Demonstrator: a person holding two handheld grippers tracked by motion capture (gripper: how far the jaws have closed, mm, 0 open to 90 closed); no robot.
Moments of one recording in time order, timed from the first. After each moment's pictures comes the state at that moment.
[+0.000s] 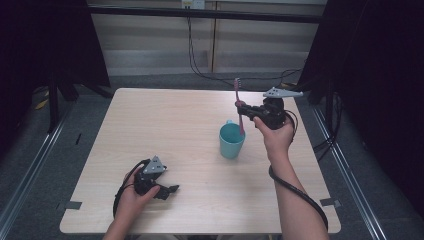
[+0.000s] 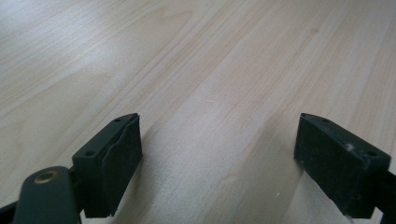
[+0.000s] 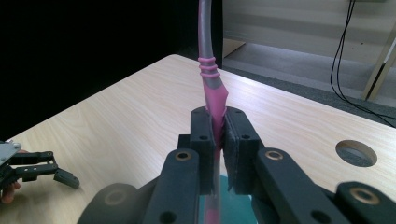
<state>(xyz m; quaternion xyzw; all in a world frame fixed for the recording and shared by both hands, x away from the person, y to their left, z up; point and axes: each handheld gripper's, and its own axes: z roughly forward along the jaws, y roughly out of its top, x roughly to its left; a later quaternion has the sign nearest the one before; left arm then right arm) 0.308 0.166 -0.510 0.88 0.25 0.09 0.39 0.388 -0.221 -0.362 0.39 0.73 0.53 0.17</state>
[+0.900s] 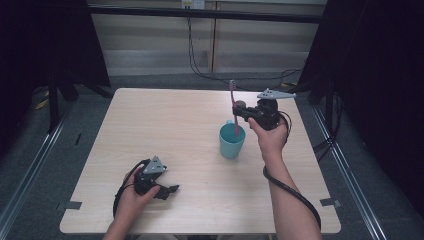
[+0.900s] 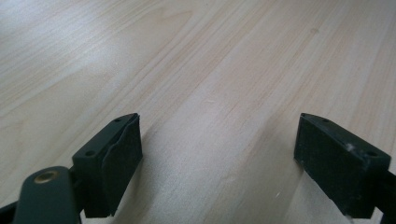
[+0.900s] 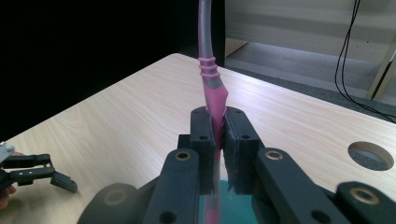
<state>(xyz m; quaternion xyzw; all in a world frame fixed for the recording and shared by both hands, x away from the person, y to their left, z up) 0.308 0.166 -0.510 0.88 0.25 0.09 0.39 0.394 -0.210 -0.373 0.39 0.73 0.53 0.16</state>
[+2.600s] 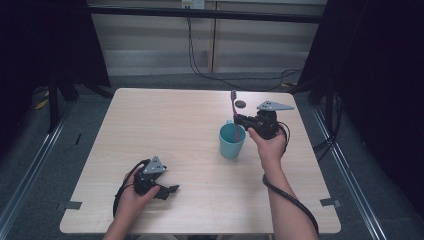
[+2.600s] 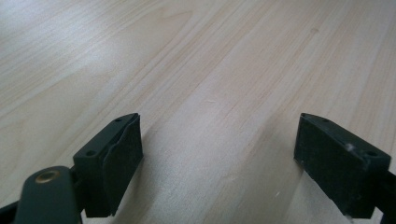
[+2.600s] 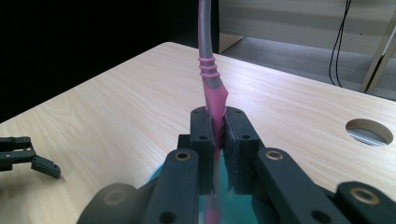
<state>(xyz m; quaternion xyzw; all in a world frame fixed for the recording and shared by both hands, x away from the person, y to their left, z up) 0.308 0.166 -0.509 0.88 0.25 0.09 0.39 0.386 -0.214 -0.408 0.40 0.73 0.53 0.17</state>
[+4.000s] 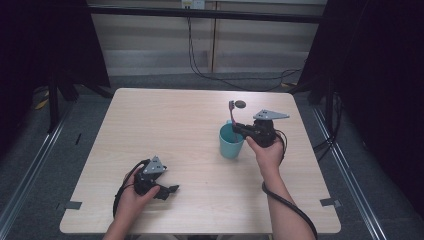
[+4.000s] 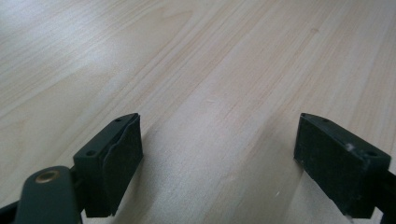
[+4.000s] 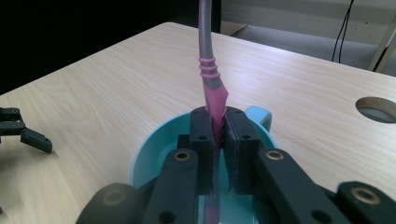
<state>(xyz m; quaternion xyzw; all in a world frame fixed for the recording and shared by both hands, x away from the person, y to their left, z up) 0.307 0.166 -0.509 0.88 0.25 0.09 0.38 0.379 -0.212 -0.434 0.40 0.74 0.51 0.17</state>
